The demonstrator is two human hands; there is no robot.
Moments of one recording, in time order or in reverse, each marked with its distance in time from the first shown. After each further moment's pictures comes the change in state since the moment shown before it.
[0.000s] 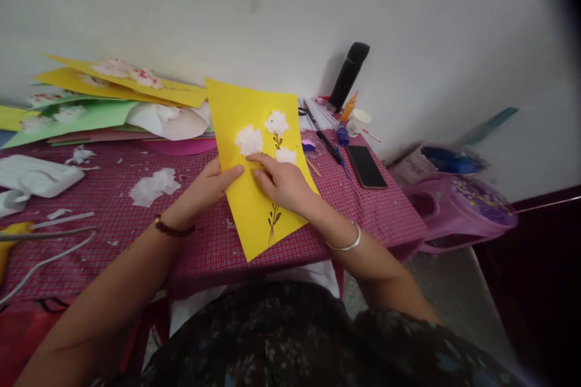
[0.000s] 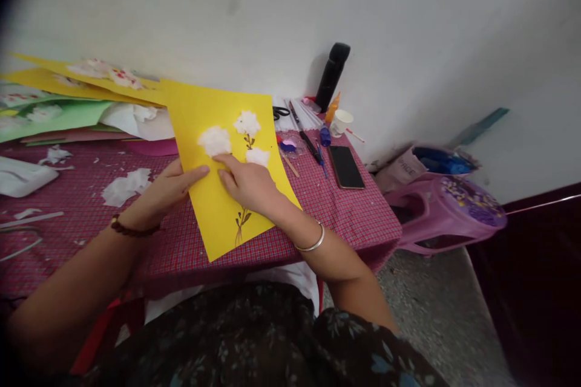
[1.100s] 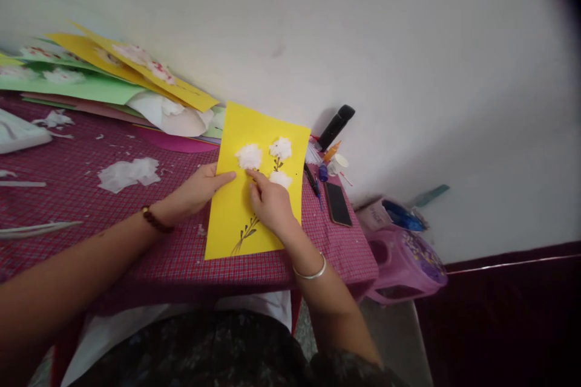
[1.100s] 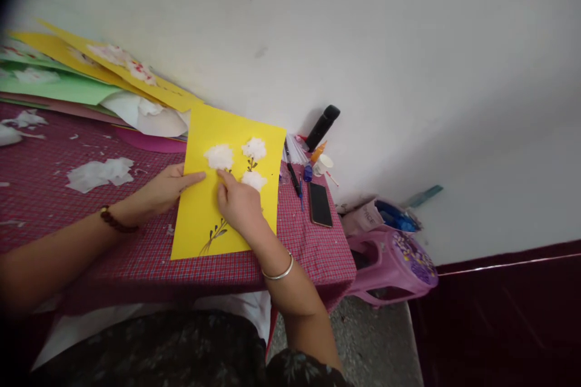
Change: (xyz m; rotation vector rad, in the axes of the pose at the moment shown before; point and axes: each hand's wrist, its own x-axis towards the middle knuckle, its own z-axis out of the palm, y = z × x) left_hand 0.009 -0.012 0.013 -0.210 0.118 -0.007; right_hand -0.005 0.001 0.000 -0.194 0.008 0.078
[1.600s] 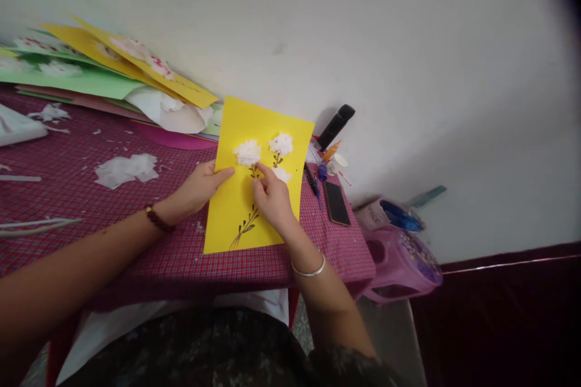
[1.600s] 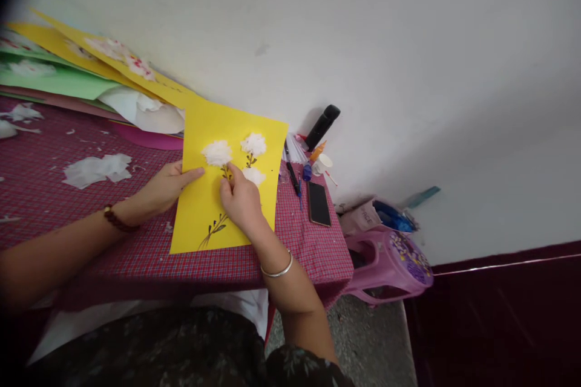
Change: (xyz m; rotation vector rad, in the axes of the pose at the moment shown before) left_hand 0.001 -0.008 0.003 -0.037 0.107 0.049; right_hand 0.004 0.011 0.007 0.263 0.089 0.055
